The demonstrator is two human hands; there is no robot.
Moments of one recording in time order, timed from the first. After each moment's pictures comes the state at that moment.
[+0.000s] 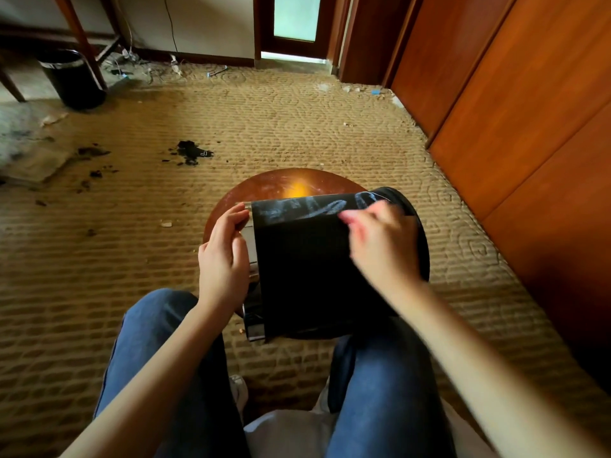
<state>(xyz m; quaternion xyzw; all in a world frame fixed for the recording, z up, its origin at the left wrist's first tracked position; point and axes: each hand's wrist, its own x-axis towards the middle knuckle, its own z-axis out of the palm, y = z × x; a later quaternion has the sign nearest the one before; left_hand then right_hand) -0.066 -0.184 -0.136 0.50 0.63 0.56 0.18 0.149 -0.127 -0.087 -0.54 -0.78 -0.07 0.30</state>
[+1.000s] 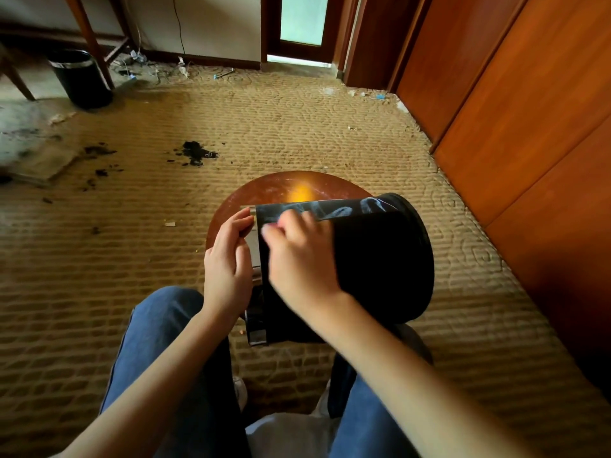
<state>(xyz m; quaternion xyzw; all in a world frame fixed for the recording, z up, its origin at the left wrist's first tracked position) -0.066 -0.186 -0.145 0.52 0.59 0.59 0.17 0.049 -0.169 -0.083 -0.46 -0.83 -0.08 0.29</state>
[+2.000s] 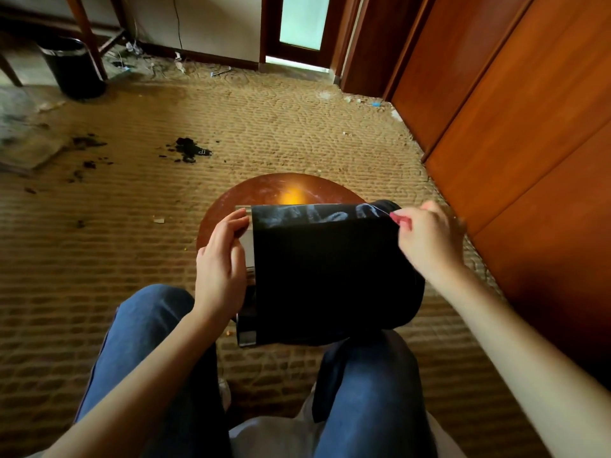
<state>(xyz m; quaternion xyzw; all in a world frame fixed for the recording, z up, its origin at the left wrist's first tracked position) -0.065 -0.186 -0.146 0.53 0.60 0.58 0.16 0.193 -0.094 -0.054 -0.66 -0.73 -0.06 0.17</state>
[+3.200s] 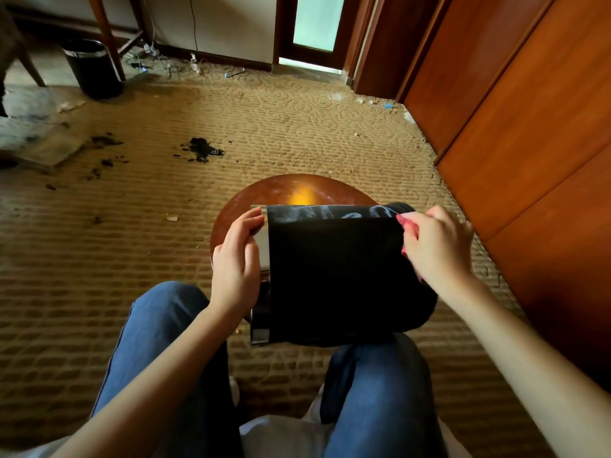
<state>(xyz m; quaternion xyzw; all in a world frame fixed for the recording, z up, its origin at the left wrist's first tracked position) -0.066 -0.183 -0.148 0.51 0.59 0.60 0.18 0.187 -0.096 -0.066 -0.64 -0.74 -0.08 0.20</state>
